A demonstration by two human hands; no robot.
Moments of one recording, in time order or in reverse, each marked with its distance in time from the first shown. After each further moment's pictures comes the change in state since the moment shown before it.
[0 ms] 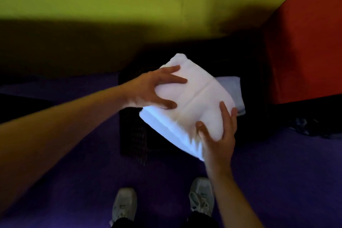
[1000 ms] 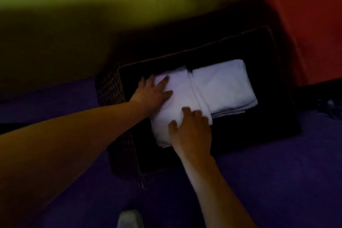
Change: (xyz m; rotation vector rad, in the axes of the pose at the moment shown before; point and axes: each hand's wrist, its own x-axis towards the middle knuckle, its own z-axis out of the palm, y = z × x) left_hand 0.101 -0.123 0.096 1.112 -0.296 -0.168; right_hand 0.043 0.058 0.100 -0.882 -0.268 0.129
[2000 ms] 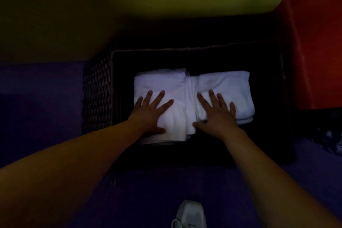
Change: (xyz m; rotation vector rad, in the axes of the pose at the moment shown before) left_hand 0.001 0.045 0.080 -0.468 0.011 -0.138; right_hand 0.136 0.117 -0.007 -0.489 -0.252 -0.311
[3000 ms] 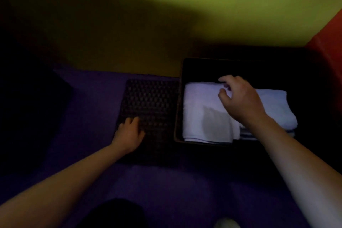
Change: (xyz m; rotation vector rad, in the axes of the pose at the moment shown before) left_hand -0.173 -0.108 0.103 -0.490 0.403 -0.548; right_hand -0.059 -0.126 -0.063 0.187 0.733 -0.408
